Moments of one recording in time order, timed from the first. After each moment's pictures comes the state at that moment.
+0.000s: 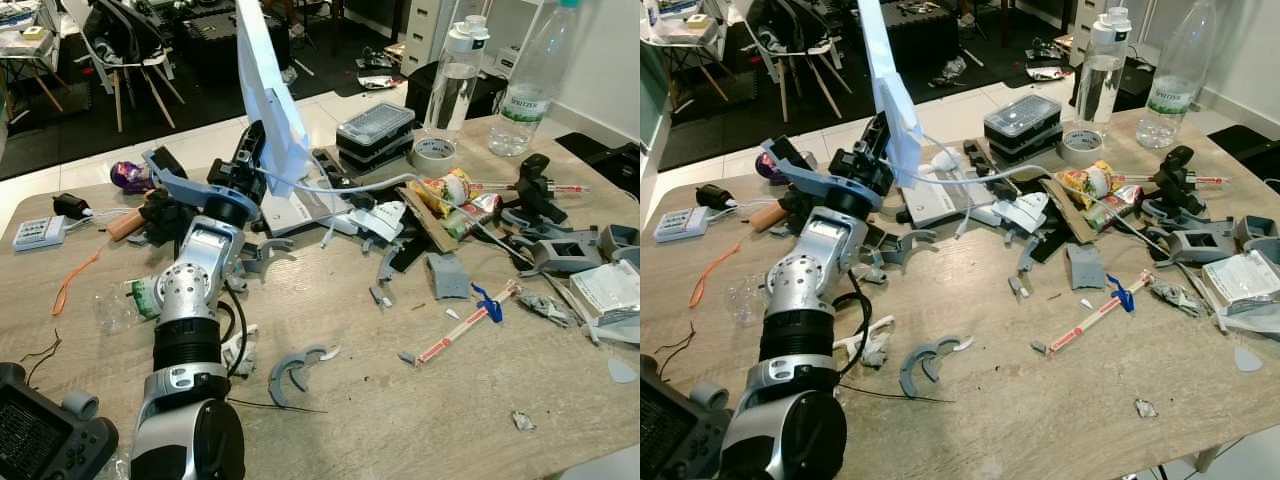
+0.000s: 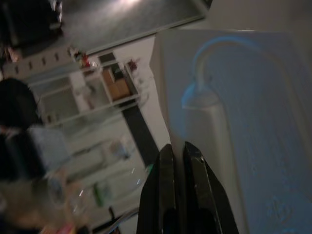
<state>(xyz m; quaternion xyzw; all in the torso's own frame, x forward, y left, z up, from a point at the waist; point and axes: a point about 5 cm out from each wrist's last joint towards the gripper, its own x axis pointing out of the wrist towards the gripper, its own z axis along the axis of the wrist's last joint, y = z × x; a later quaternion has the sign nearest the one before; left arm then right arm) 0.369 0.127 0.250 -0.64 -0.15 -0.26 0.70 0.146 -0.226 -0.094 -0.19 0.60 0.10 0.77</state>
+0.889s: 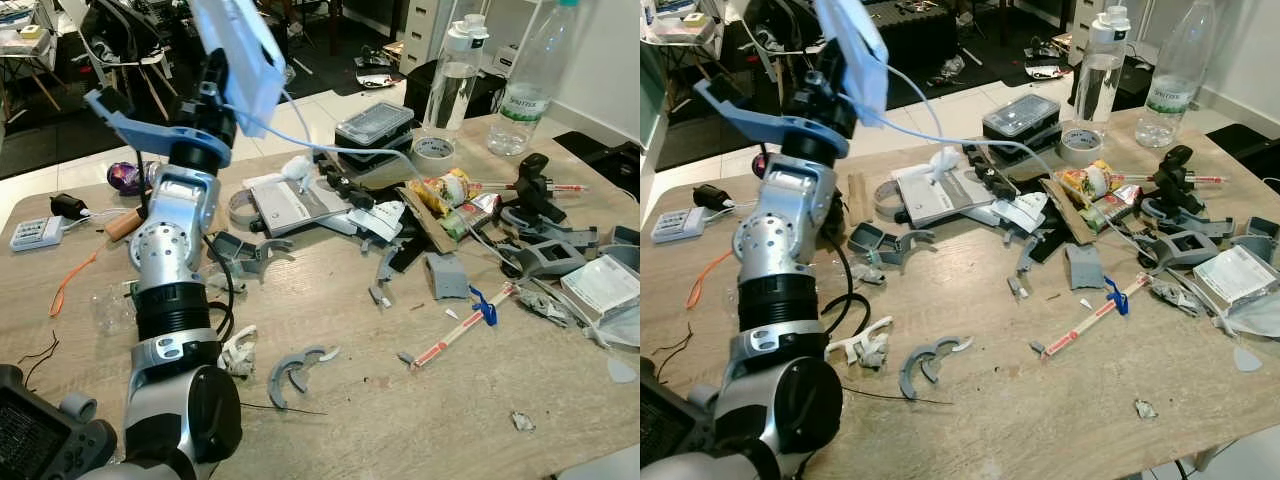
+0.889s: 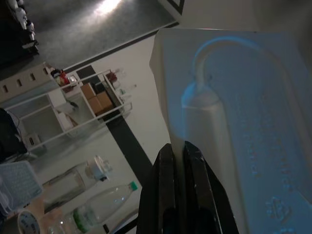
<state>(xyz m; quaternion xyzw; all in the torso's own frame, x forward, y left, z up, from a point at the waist) 0.363 0.135 0.292 -0.61 -0.20 -0.28 0.71 0.127 -0.237 -0.094 -0.11 0.53 -0.29 0.79</state>
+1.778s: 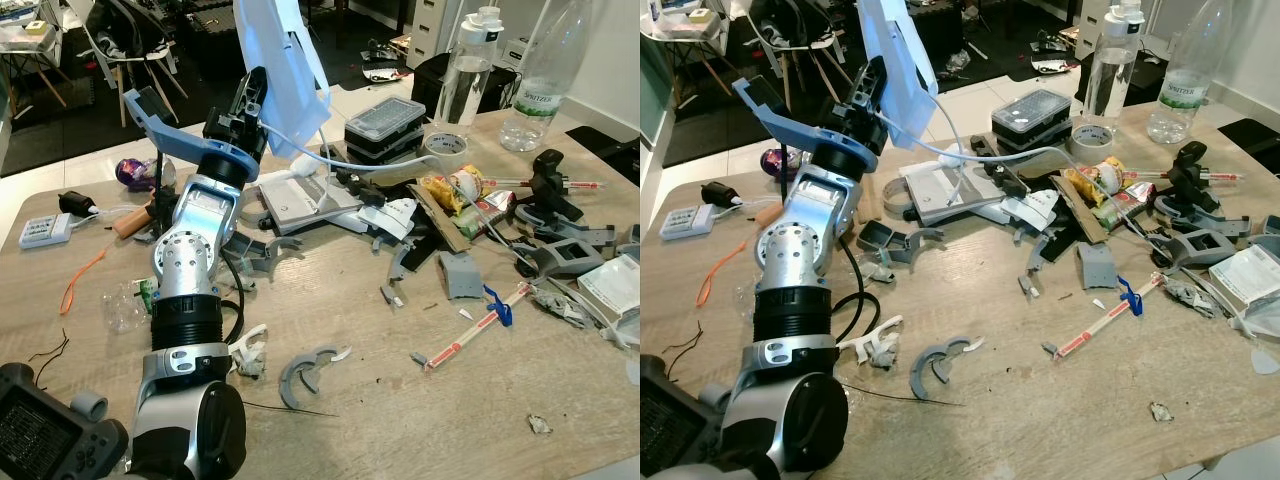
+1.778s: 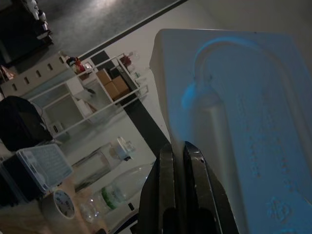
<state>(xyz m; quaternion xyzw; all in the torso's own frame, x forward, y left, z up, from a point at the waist) 0.359 0.115 0.280 -0.57 -0.17 -0.29 0.75 -0.015 -0.468 0.038 -0.13 0.41 -0.71 0.55</state>
